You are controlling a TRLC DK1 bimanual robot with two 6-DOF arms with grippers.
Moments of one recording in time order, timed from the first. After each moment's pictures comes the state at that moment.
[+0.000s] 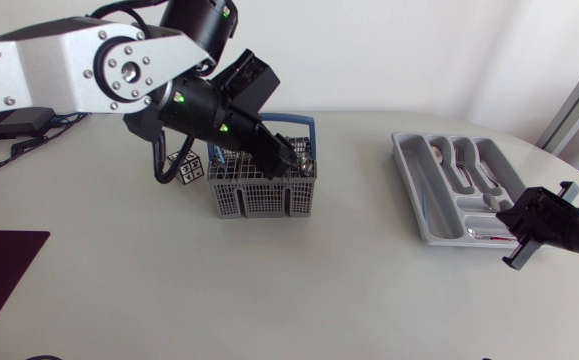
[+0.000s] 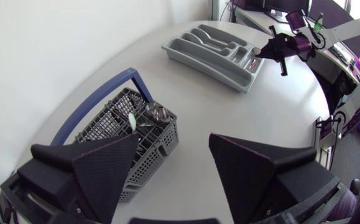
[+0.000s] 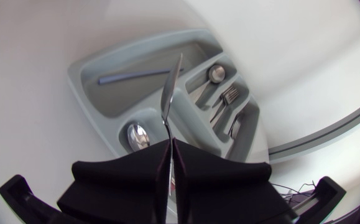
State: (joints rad) left arm -0.60 1.63 1.37 -0.50 0.16 0.31; right arm -0.54 1.54 0.61 0.13 -0.42 -1.25
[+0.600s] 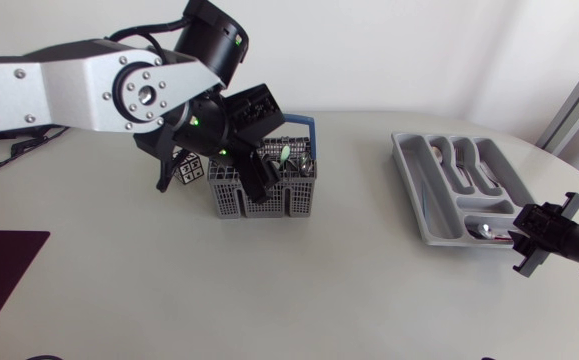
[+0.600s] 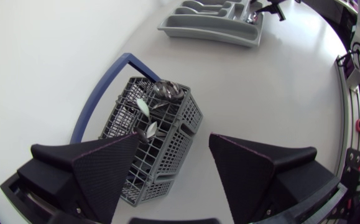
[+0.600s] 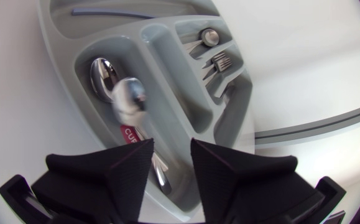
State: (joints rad) left arm -0.62 1.65 1.32 -0.50 0.00 0.61; right arm -0.61 1.74 0.62 0.37 -0.31 -1.40
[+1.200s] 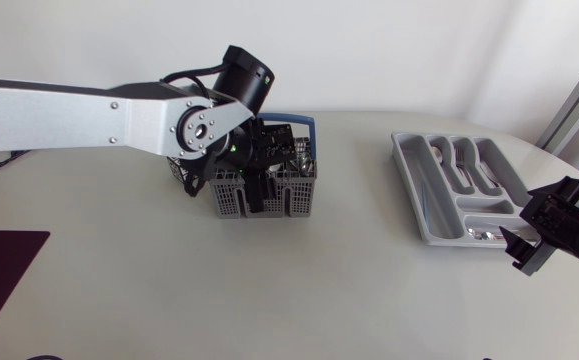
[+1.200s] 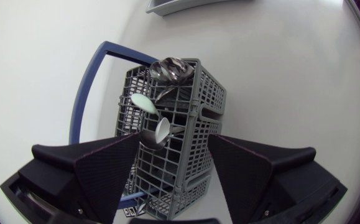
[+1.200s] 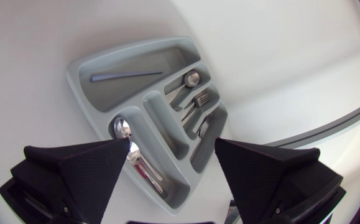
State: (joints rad) left arm -0.63 1.80 1.32 -0.35 -0.15 0.92; right arm -0.51 1.29 0.47 0.20 -0.33 -1.29
